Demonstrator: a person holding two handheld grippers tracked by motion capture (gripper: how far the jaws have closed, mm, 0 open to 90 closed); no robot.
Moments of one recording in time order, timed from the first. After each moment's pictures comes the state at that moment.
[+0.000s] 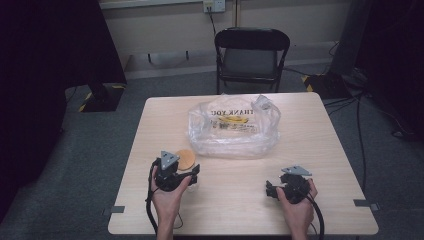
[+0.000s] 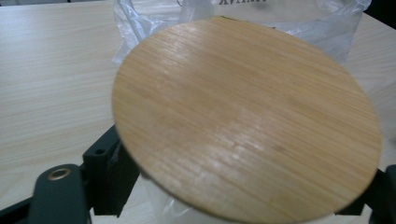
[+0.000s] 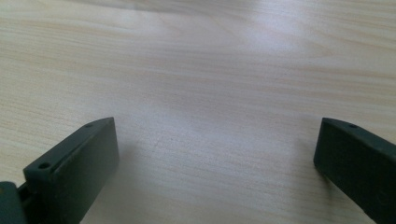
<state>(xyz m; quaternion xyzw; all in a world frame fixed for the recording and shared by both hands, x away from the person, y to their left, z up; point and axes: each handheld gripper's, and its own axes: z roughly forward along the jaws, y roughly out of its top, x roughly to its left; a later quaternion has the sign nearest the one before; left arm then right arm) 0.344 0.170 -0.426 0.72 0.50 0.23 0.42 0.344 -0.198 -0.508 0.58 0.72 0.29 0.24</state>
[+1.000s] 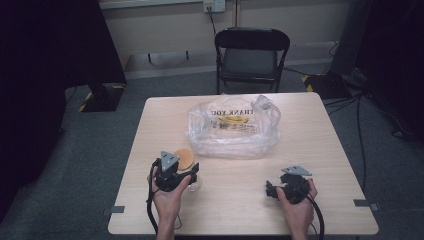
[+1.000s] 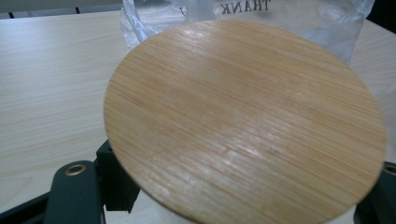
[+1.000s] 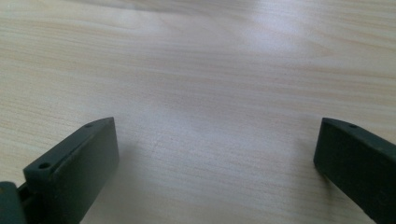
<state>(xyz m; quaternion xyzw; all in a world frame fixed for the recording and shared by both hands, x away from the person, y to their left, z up) 0.339 0.170 -0.424 0.71 0.50 0.24 0.44 0.344 -0.198 -0.508 0.58 0.72 0.29 0.24</state>
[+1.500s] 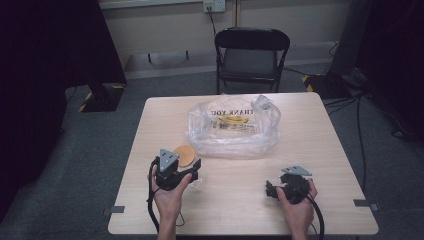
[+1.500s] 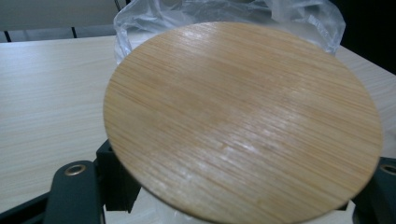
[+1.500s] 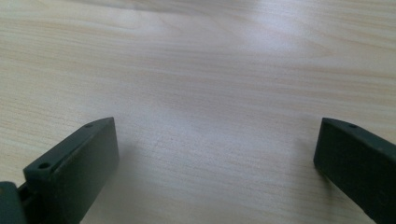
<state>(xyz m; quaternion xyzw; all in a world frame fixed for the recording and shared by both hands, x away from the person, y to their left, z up) 0.335 0.164 -0.408 0.69 0.48 0.25 0.47 0.344 -0.198 -0.508 0.58 0.72 0.29 0.24</state>
